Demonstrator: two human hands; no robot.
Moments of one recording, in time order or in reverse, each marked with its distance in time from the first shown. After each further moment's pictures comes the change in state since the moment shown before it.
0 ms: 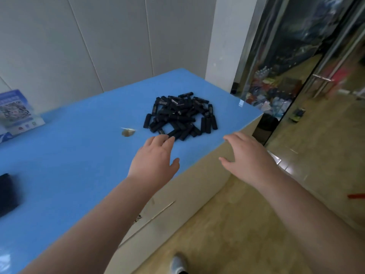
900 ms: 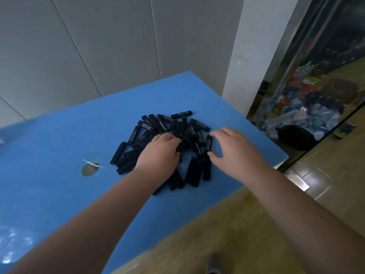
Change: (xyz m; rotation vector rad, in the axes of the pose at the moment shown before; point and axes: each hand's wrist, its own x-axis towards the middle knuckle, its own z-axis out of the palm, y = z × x) left_hand 0.246 0.026 0.064 -0.065 -0.028 -0.117; right_hand 0.249 0.112 0.039 0.103 -0.065 -0.232
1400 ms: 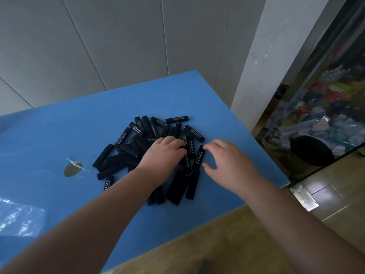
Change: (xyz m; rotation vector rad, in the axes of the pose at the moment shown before) left_hand 0.059 0.013 0.046 0.270 0.042 0.228; right_hand 0.040 0.057 0.021 0.077 -0.123 -0.139
